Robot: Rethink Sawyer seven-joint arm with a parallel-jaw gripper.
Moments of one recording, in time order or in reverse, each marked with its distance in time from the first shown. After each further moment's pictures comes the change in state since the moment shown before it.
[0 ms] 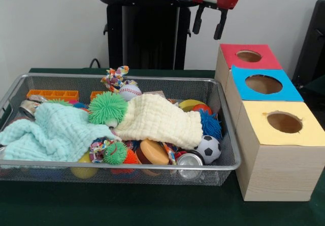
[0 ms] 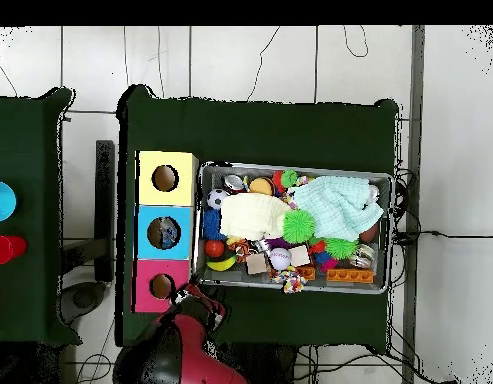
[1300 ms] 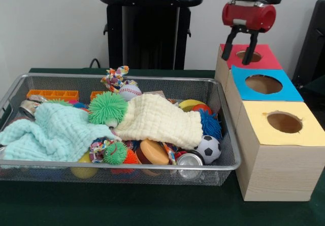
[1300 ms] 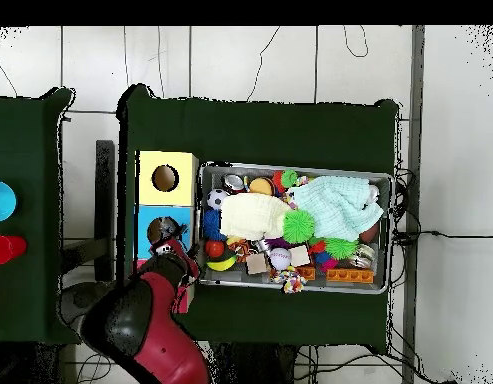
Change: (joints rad) arm -0.060 0.034 0.370 0.041 0.569 -0.434 0.000
